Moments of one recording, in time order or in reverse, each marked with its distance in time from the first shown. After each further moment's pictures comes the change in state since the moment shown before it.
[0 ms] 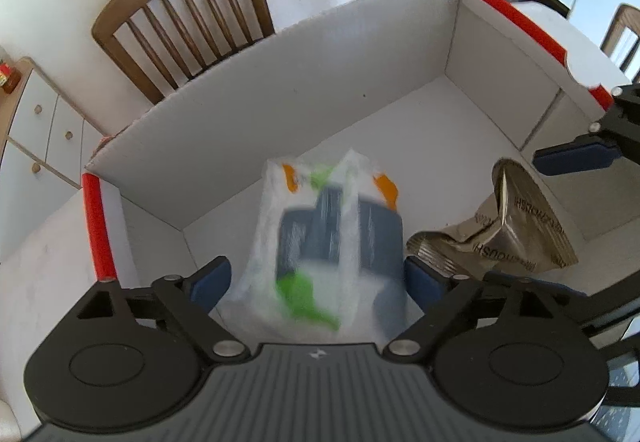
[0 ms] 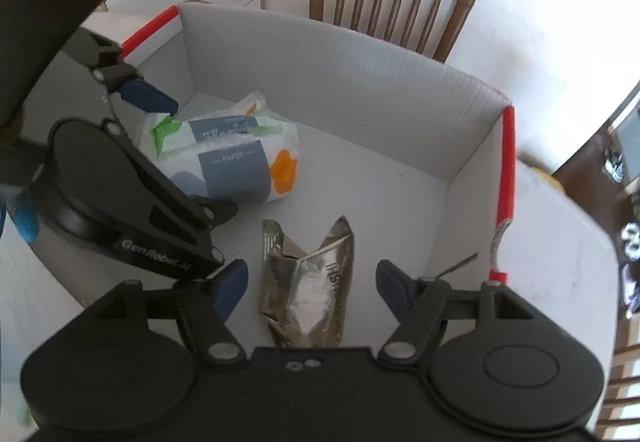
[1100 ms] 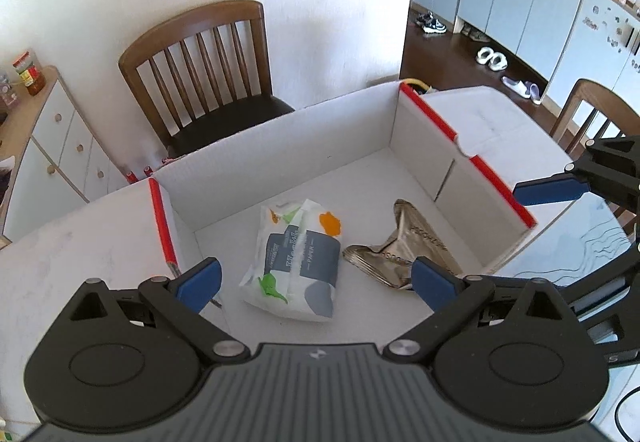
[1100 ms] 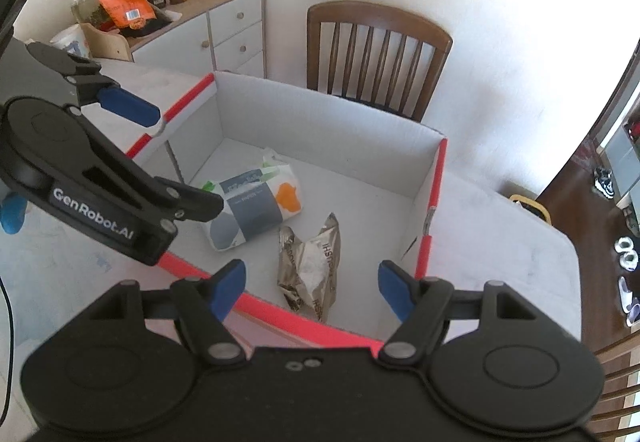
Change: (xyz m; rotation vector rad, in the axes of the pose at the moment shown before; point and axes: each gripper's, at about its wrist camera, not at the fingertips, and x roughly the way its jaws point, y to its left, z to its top) left arm -0.122 -0.005 -0.032 -0.102 -0.183 -0.076; right arm -0.102 0.003 -0.035 0.041 -0.147 0.019
